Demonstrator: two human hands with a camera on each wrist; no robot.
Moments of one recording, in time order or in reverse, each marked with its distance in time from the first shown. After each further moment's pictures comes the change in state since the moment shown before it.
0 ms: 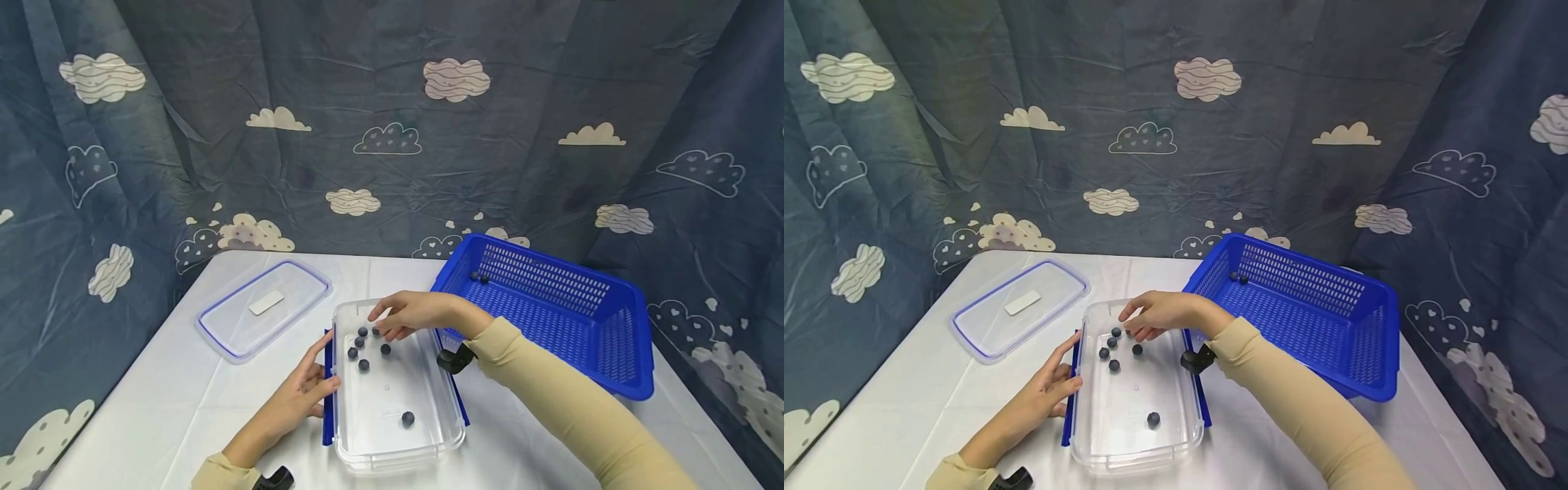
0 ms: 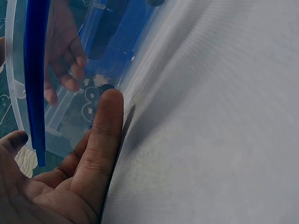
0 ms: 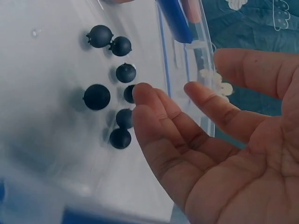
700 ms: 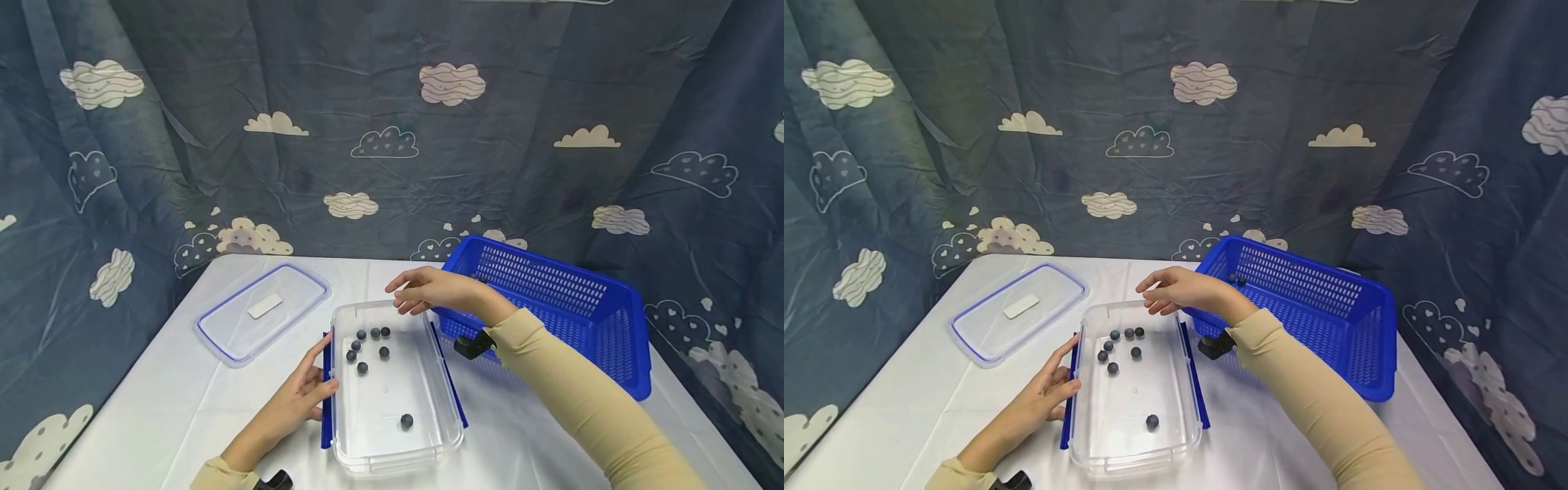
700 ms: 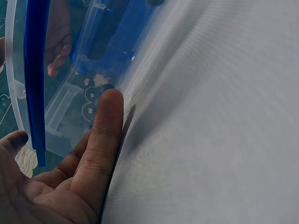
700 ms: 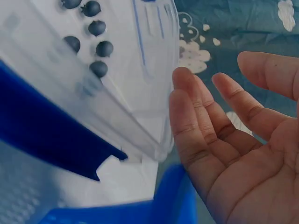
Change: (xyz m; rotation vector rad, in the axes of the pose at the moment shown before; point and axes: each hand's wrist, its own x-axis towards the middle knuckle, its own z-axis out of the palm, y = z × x) left_hand -0.002 0.000 0.001 -0.018 -0.005 0.012; right_hand -0.027 0.008 -0.039 0.060 0.157 -0.097
